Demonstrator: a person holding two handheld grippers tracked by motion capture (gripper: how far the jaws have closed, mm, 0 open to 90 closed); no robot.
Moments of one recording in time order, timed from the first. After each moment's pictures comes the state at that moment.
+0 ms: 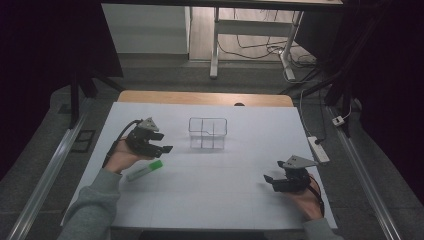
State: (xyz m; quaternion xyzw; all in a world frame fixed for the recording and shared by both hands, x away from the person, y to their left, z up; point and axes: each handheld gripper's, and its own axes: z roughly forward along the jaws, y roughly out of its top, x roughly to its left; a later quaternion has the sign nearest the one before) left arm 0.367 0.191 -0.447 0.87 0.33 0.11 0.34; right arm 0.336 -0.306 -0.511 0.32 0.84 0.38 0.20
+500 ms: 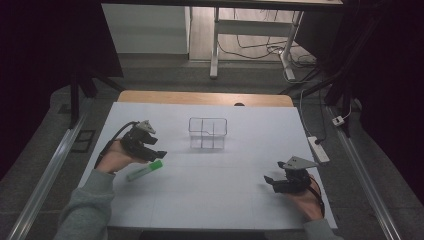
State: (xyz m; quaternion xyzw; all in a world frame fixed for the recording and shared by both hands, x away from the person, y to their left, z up) left arm 0.364 0.200 -0.448 0.89 0.34 0.08 0.29; right arm 0.333 -0.306 -0.512 0.32 0.84 0.38 0.20
